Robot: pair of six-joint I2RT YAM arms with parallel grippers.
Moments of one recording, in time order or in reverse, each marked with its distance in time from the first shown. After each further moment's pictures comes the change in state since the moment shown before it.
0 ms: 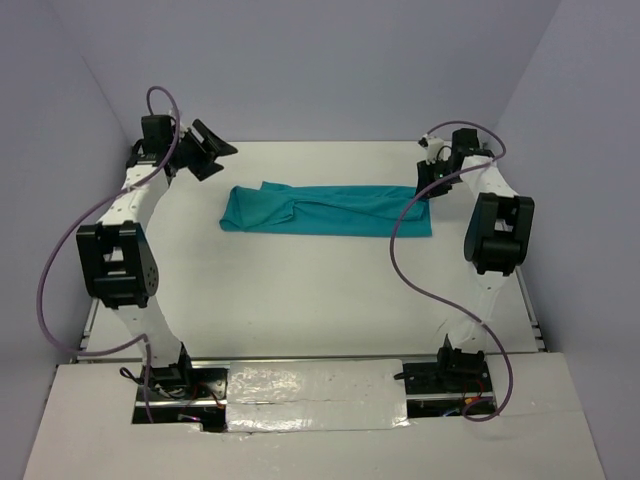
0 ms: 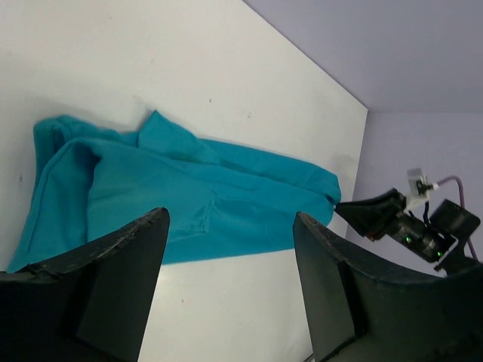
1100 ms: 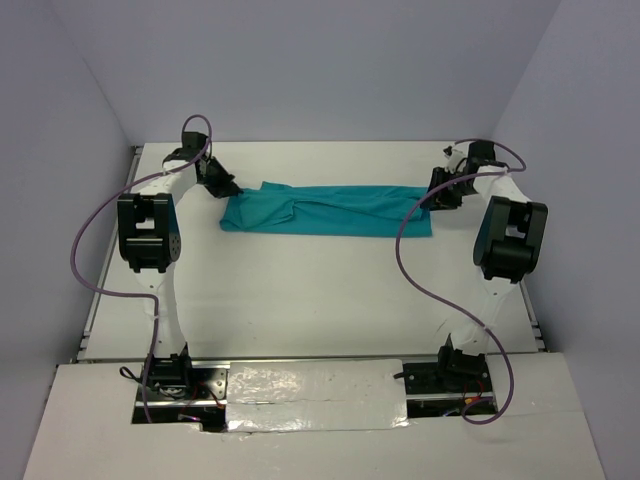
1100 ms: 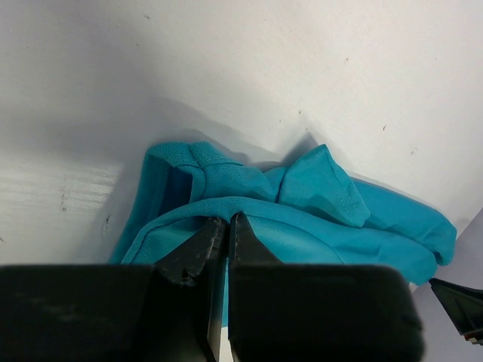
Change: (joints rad) left arm -0.054 0.367 0.193 -0.215 -0.195 0.013; right arm -0.088 -0.049 -0.136 0.045 -0.026 0.343
